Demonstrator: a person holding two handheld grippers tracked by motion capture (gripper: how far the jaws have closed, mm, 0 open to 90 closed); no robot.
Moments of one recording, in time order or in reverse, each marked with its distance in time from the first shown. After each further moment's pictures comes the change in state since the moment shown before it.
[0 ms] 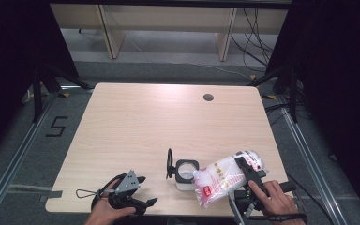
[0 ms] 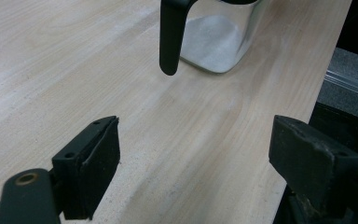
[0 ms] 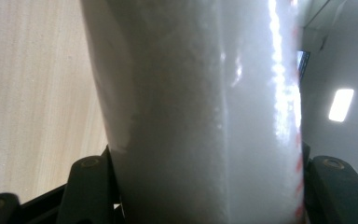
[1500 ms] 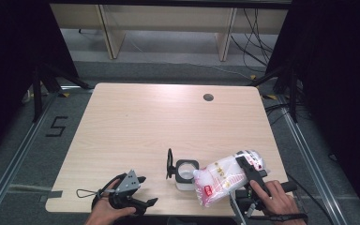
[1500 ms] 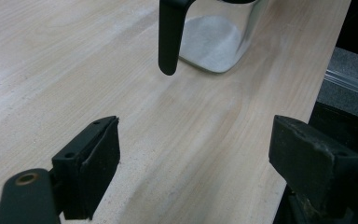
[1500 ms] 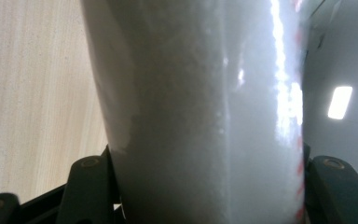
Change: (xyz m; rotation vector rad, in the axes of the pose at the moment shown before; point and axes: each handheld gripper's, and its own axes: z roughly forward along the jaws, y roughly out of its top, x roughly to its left) left arm 0.001 0.001 0.000 0.010 0.003 0.016; right arm 0.000 -0.002 -0.001 0.002 -0.005 0.035
